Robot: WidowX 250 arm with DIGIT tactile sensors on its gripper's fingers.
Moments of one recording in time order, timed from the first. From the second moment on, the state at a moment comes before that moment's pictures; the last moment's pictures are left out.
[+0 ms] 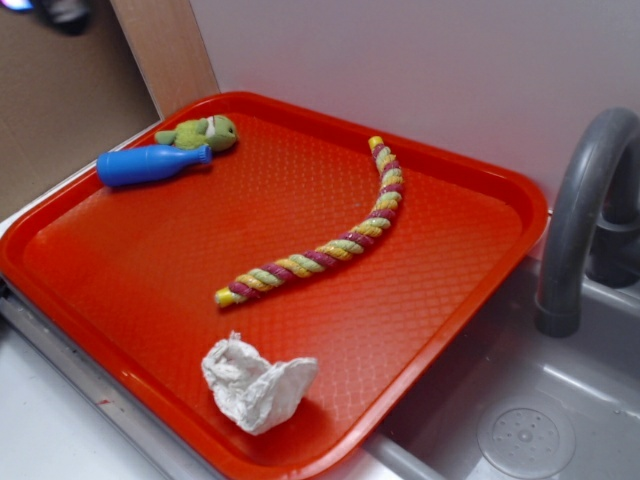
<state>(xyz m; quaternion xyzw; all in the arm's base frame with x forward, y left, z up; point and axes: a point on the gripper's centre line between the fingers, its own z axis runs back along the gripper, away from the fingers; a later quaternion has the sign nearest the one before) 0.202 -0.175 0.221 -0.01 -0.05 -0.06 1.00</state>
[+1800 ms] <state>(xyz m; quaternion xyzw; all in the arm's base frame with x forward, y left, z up) 0.236 -0.269 0.028 -0.01 0.06 -0.15 0.99</state>
